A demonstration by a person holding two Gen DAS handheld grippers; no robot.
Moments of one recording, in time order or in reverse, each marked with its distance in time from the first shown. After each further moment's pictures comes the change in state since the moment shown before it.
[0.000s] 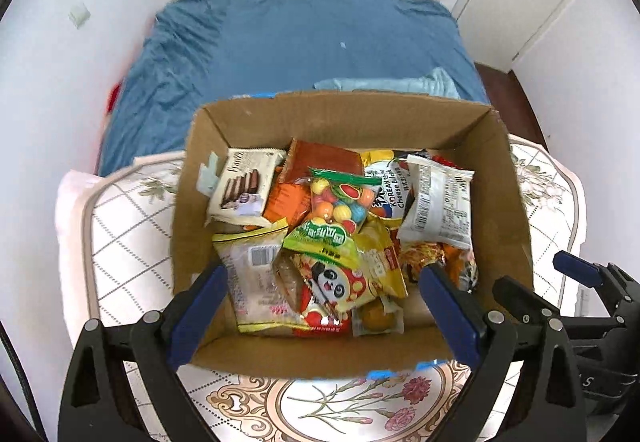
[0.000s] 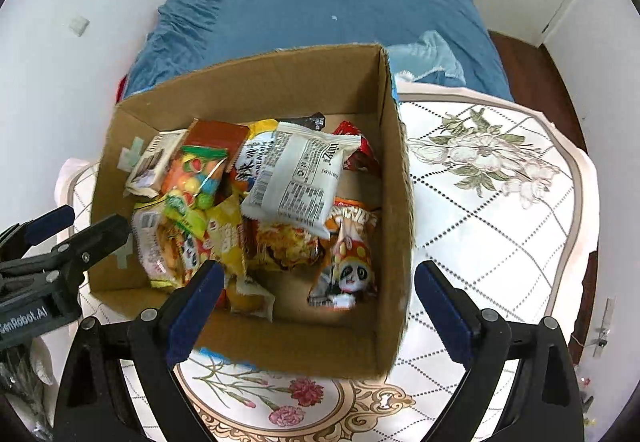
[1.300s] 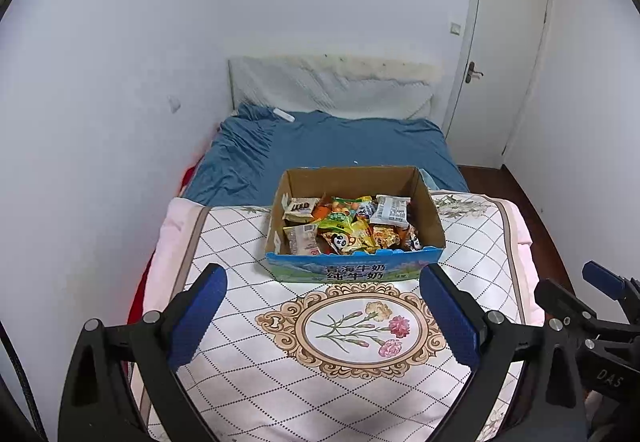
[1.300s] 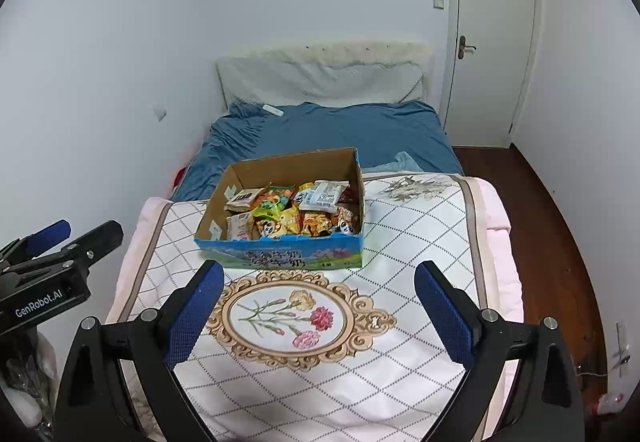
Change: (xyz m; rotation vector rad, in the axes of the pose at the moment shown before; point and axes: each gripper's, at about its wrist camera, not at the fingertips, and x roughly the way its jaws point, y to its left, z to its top) left arm -0.252 -0.020 -0.243 -0.024 -0.510 0.087; right arm -0.258 0.010 -0.282 -0.031 -0.539 0.025
